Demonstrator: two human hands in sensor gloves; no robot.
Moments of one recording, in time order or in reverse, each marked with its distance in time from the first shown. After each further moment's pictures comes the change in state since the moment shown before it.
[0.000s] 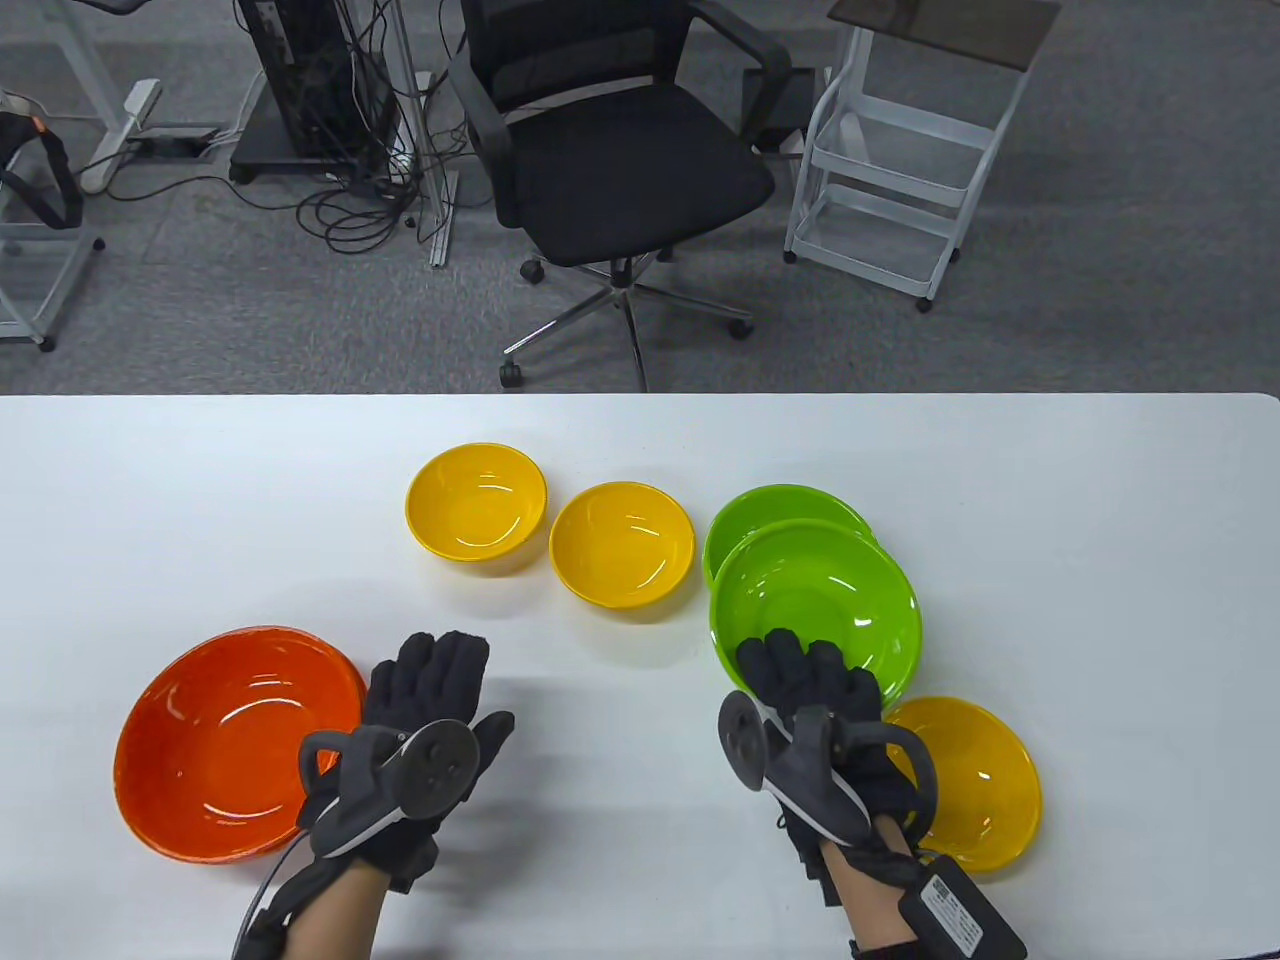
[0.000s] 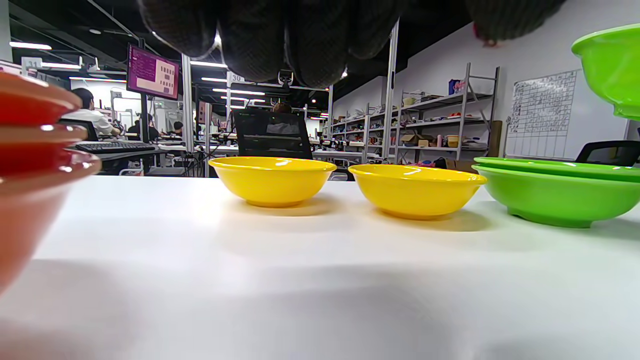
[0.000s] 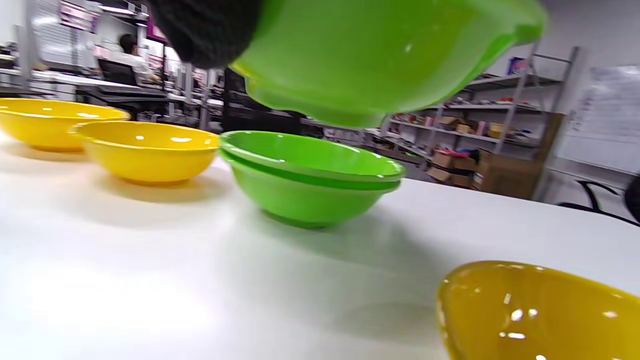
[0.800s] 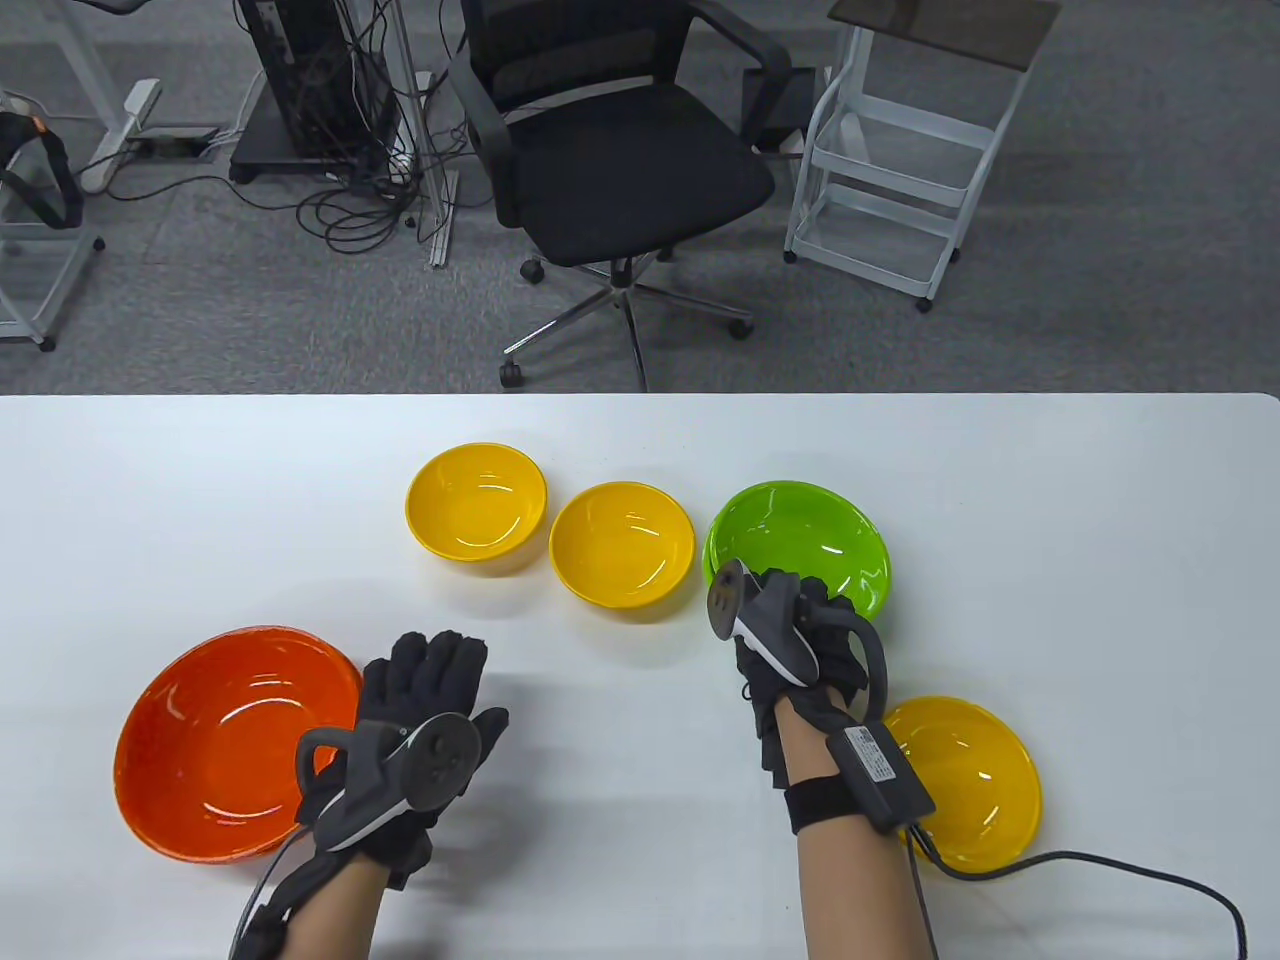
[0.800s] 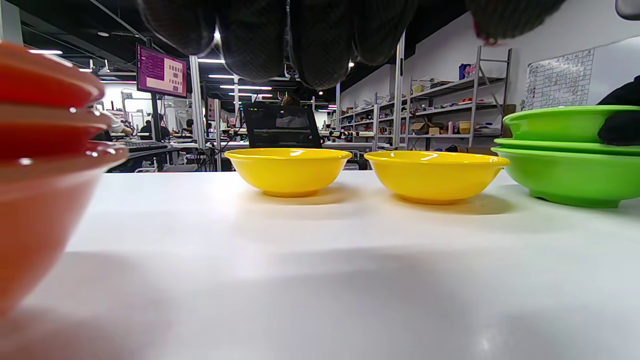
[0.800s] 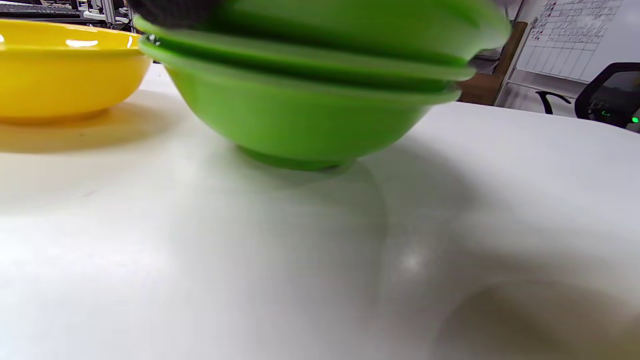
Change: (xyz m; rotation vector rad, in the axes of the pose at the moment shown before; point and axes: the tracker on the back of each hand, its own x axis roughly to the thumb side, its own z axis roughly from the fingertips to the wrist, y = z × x) left_hand -0.003 -0.002 -0.002 -0.029 0.026 -0.036; right_hand 0.021 0.053 -0.100 0.237 0.117 -0.035
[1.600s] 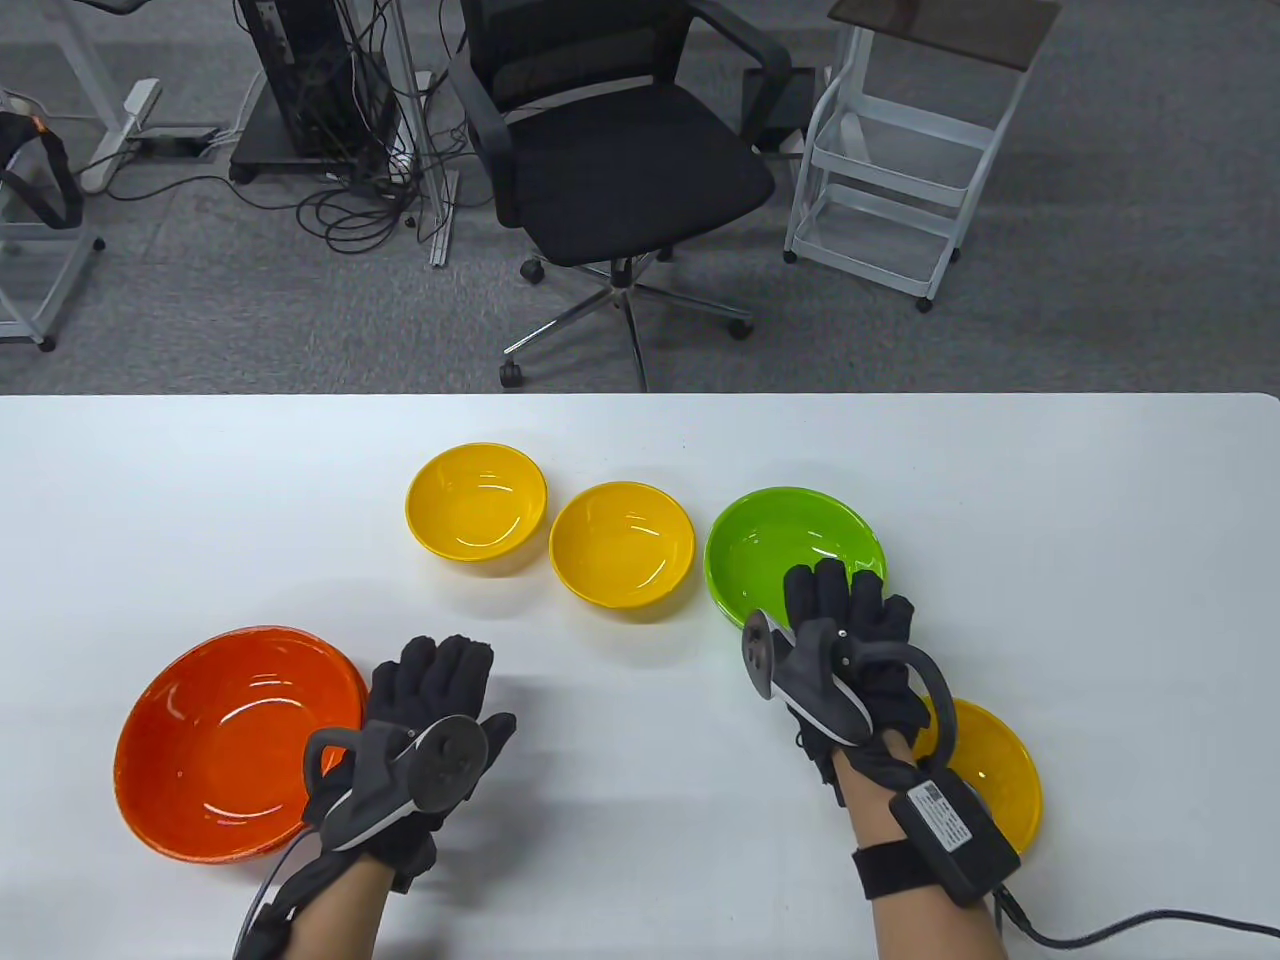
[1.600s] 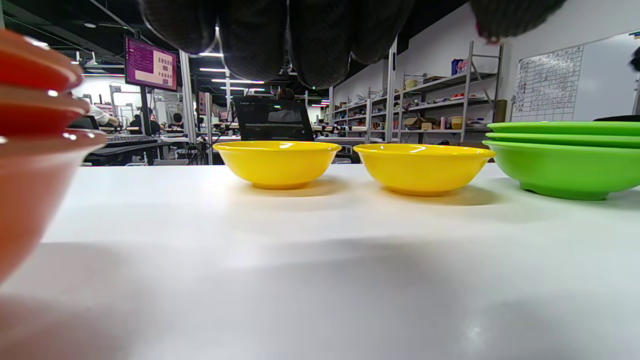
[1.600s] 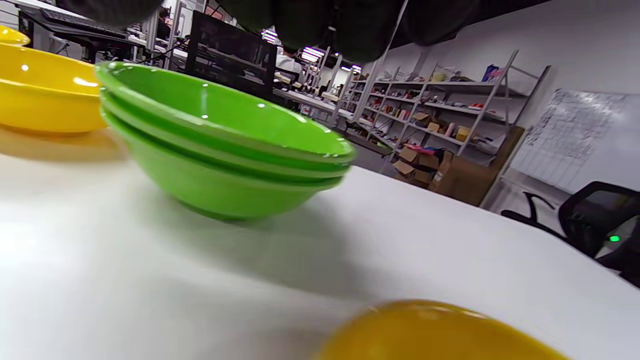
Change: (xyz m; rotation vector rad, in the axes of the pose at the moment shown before) left_hand 0.006 -0.003 0.000 -0.017 -0.029 0.007; right_hand -0.055 -0.030 0.062 -0.196 -0.040 0.218
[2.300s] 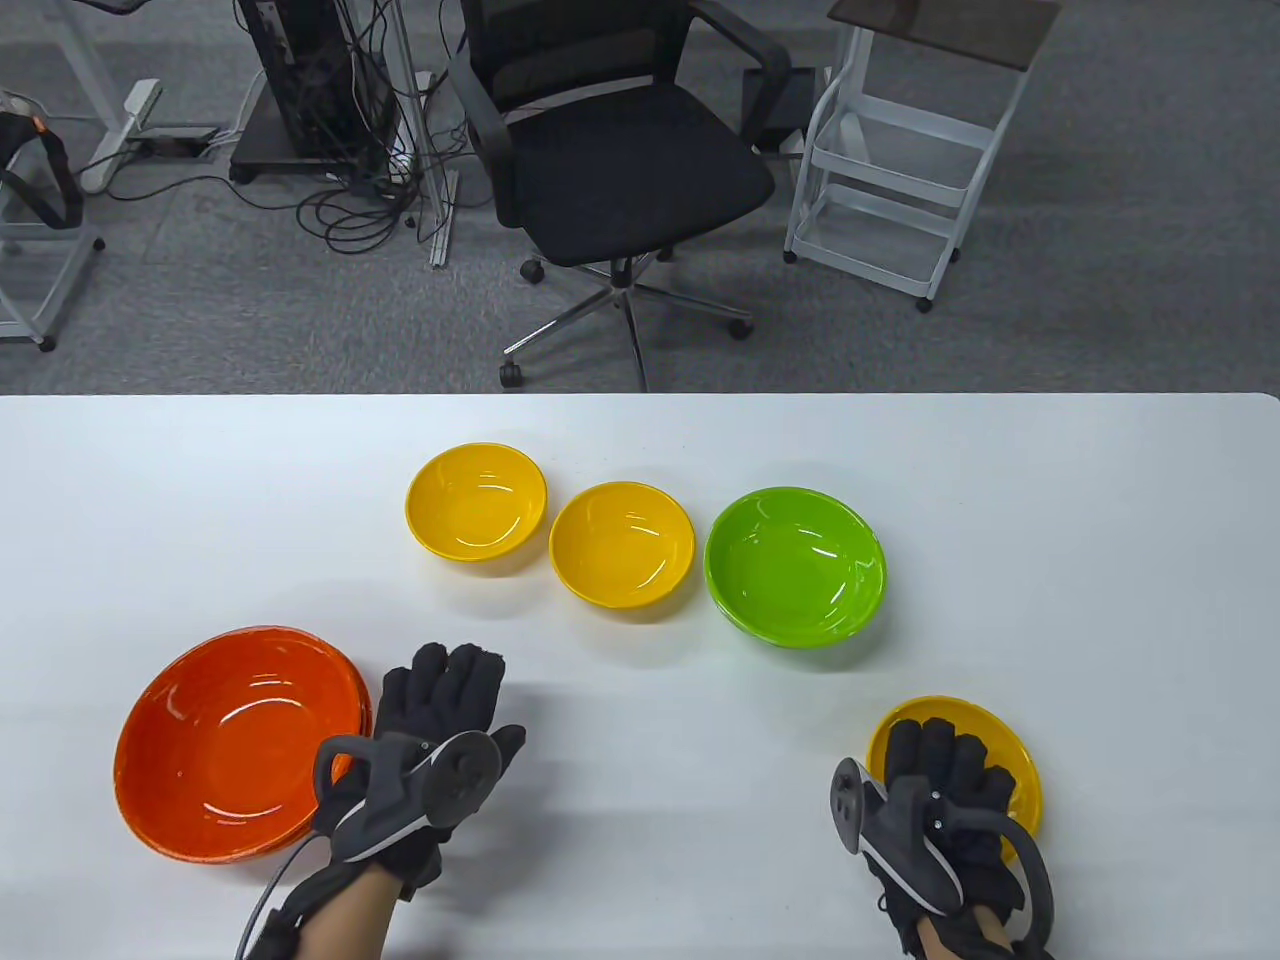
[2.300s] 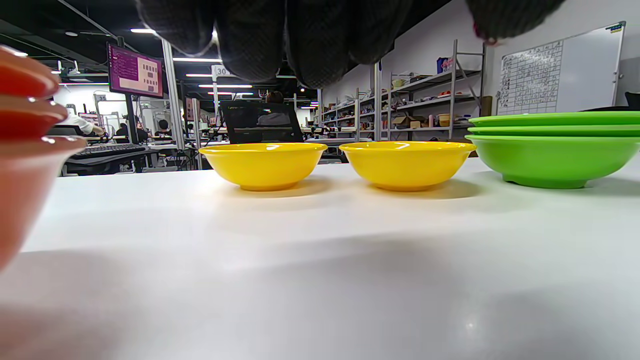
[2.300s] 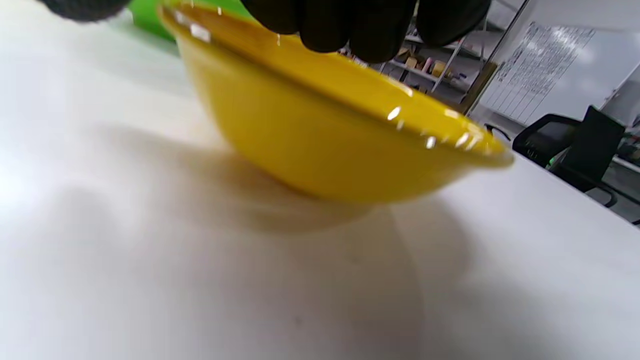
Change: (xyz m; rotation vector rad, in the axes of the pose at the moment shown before) left_hand 0.010 -0.003 0.004 0.005 -0.033 -0.034; right_hand -0.036 0.089 0.082 0.221 0.064 0.015
